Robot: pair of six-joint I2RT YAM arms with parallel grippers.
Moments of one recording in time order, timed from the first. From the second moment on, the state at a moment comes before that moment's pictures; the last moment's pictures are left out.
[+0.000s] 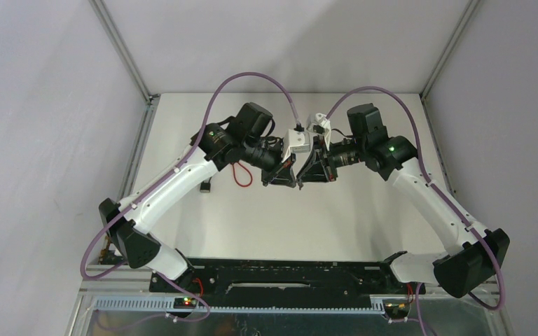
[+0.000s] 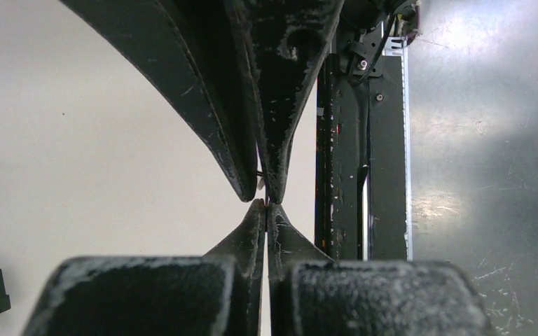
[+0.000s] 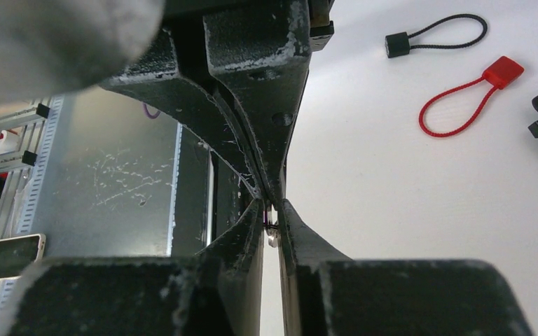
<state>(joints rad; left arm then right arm) -0.79 1.51 1.63 -0.94 0.71 0.39 0.50 1.30 1.30 -0.67 -1.07 -0.26</state>
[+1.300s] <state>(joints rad) -0.54 1.37 1.39 -0.90 0.40 0.42 0.37 1.19 1.19 -0.78 -0.94 -0.42</state>
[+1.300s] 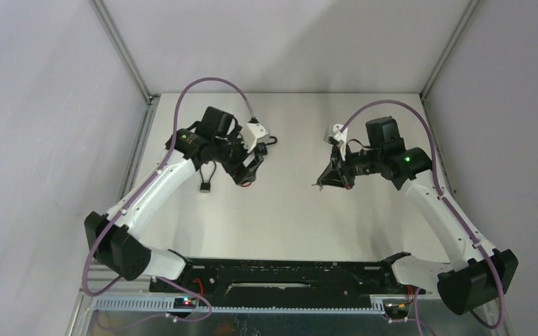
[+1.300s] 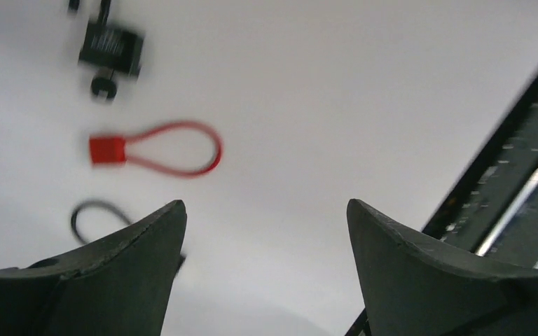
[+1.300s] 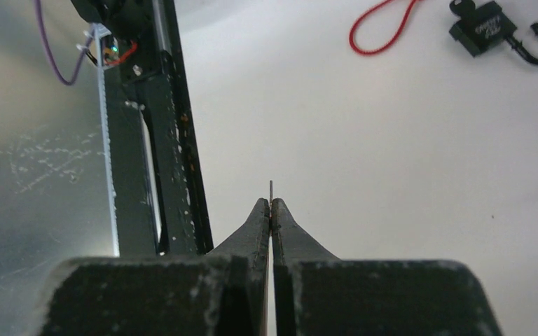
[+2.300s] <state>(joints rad) -0.27 2.11 1.67 -0.89 0.11 0.06 0.30 1.04 0.99 -0.72 -0.81 -0.47</state>
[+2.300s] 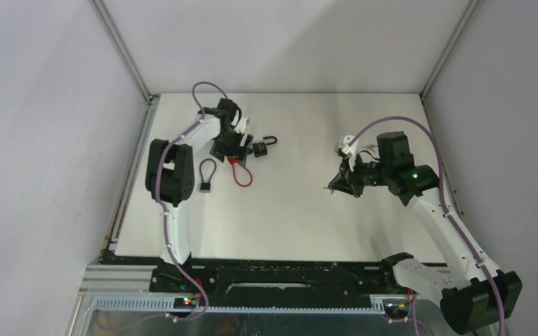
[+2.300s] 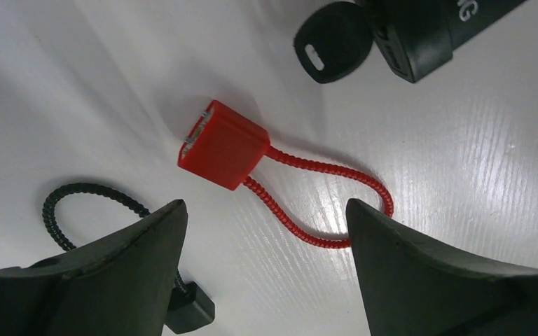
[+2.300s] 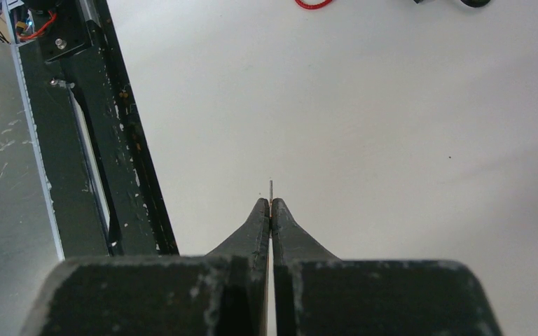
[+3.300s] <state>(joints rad) -0.48 2.06 1.50 -0.81 0.07 0.13 0.26 1.02 0.96 -0.70 -0.83 -0.45</state>
